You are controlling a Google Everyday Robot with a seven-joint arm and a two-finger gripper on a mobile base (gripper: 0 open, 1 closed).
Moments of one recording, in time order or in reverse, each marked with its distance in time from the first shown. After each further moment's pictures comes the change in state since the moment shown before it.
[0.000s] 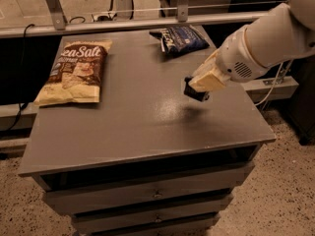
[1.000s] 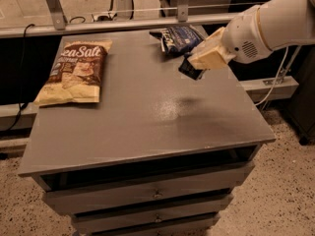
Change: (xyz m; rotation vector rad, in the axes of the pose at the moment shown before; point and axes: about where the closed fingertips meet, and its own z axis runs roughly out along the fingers) arm -0.031 -0.039 -0.014 0.013 -0.190 -0.025
